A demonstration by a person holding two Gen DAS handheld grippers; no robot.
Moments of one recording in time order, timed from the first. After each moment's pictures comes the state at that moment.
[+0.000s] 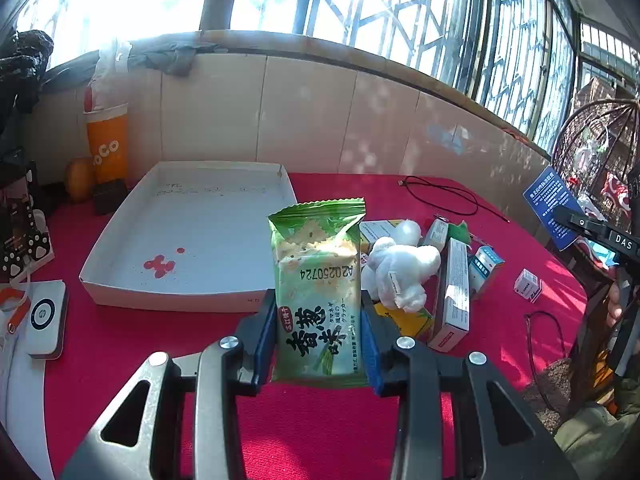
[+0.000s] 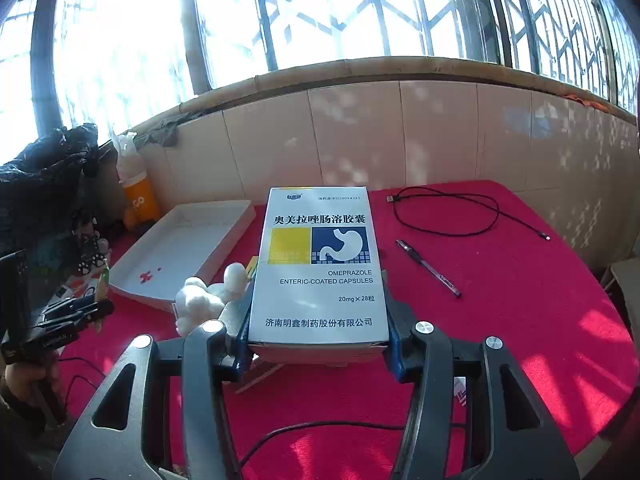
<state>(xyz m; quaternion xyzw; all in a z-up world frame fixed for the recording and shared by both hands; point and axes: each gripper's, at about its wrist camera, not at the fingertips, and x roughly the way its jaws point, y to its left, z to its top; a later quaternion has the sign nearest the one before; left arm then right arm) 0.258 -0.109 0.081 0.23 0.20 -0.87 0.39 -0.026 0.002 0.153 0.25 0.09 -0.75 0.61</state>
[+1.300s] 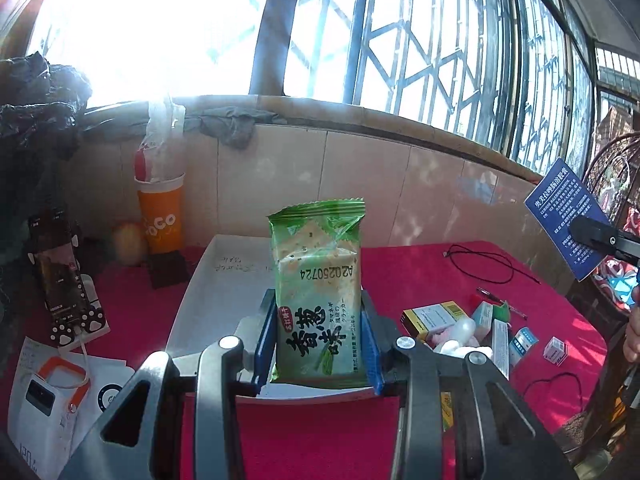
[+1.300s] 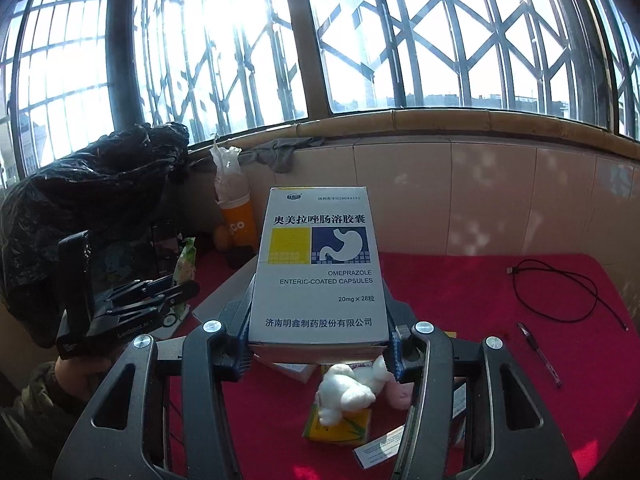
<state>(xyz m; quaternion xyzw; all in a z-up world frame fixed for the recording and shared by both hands) 0.303 -0.172 0.152 0.16 0.16 -0.86 0.46 0.080 -0.088 0.225 0.20 0.10 -0.65 0.72</state>
